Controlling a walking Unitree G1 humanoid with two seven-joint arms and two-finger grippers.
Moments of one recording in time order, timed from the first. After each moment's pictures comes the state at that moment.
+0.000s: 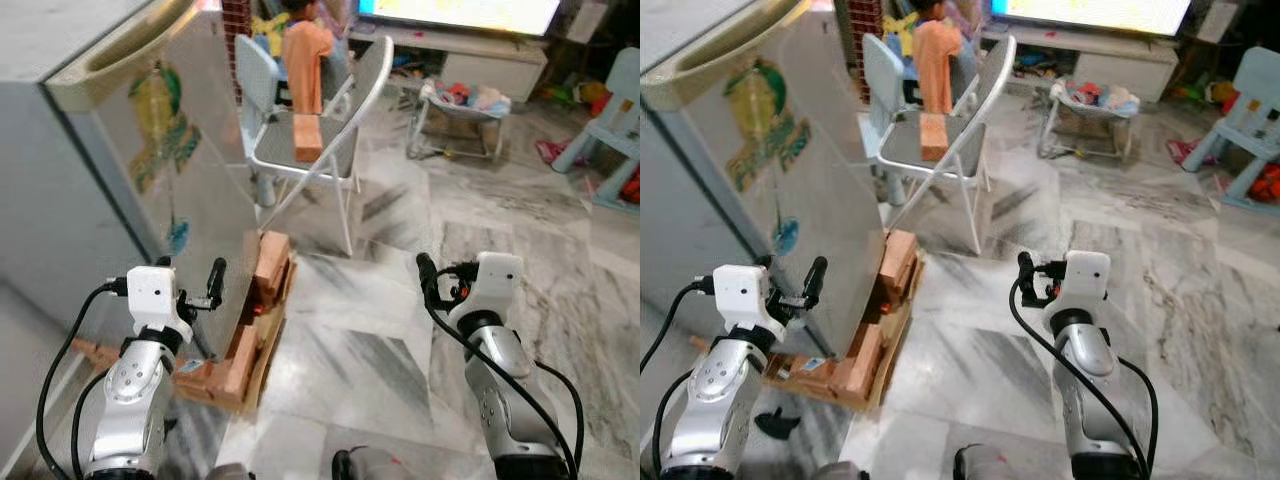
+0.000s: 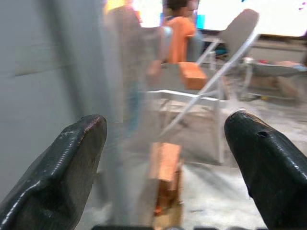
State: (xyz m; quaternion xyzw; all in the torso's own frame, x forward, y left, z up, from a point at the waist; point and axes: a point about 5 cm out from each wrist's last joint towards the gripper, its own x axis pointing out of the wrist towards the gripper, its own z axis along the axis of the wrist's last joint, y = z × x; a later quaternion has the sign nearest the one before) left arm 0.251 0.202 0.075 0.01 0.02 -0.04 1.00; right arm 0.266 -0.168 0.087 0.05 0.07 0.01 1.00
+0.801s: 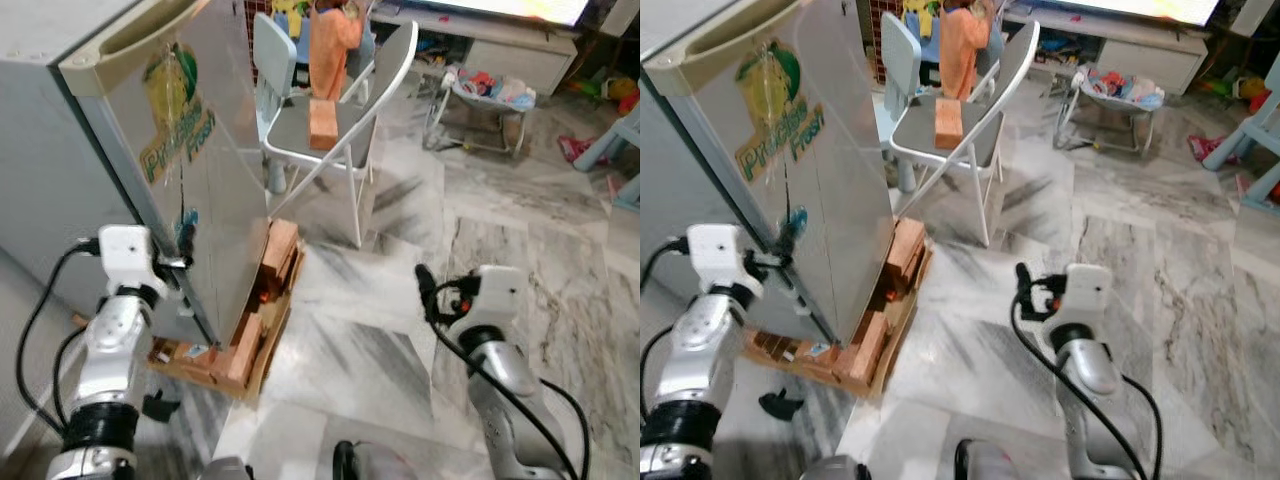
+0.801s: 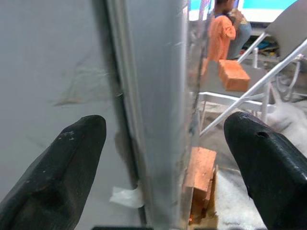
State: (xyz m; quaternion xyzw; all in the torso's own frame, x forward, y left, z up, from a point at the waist) left arm 0.298 0.239 0.089 0.03 0.02 0.04 1.00; right arm 0.246 -0.186 0.088 0.05 0.08 -0.02 1.00
